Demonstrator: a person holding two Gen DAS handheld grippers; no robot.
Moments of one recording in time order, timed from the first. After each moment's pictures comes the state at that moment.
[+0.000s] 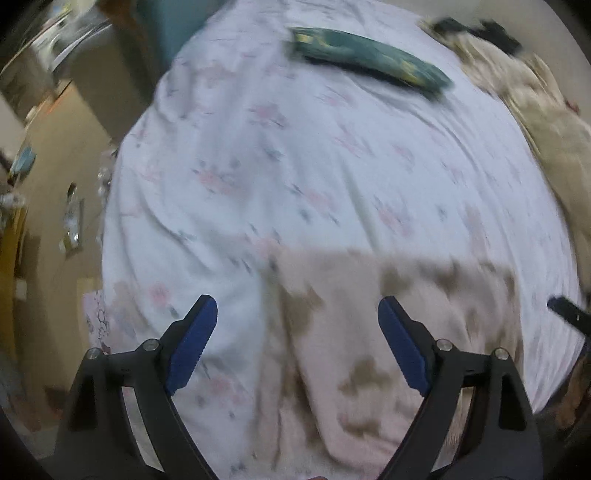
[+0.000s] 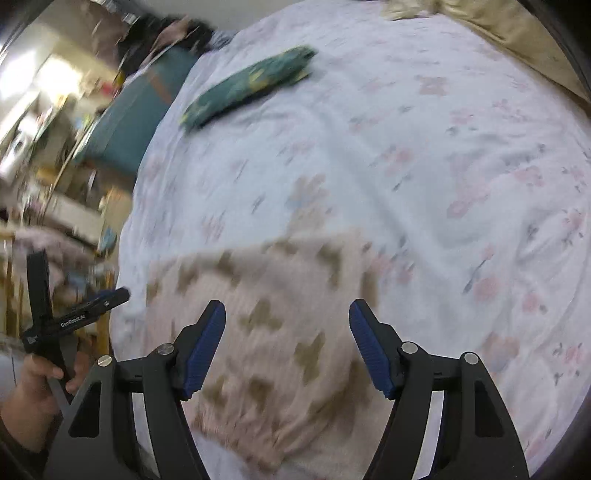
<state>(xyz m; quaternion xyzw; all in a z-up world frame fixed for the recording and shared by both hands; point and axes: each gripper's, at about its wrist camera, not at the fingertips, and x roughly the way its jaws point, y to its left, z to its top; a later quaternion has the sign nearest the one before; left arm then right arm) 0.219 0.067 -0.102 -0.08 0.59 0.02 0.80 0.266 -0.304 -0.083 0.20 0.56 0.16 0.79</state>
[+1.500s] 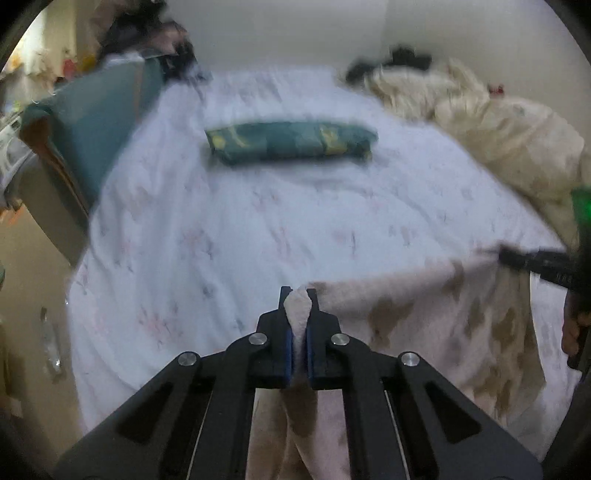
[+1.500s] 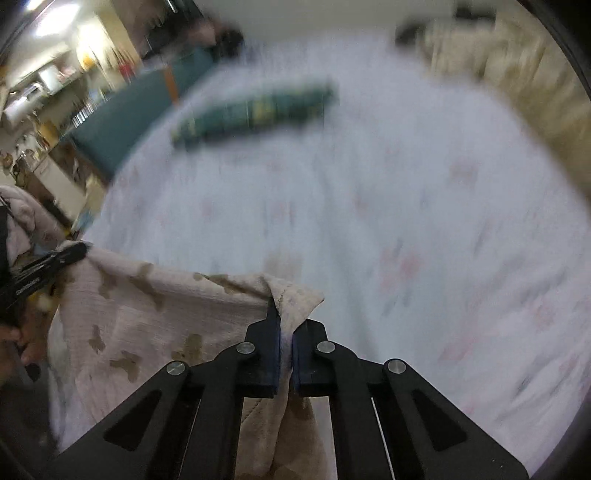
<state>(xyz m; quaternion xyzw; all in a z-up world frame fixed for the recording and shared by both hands) 0.249 0.015 -0.101 0.01 0.47 -0.11 0.88 0.318 -0.271 -0.109 0.06 0.48 0.19 0.86</state>
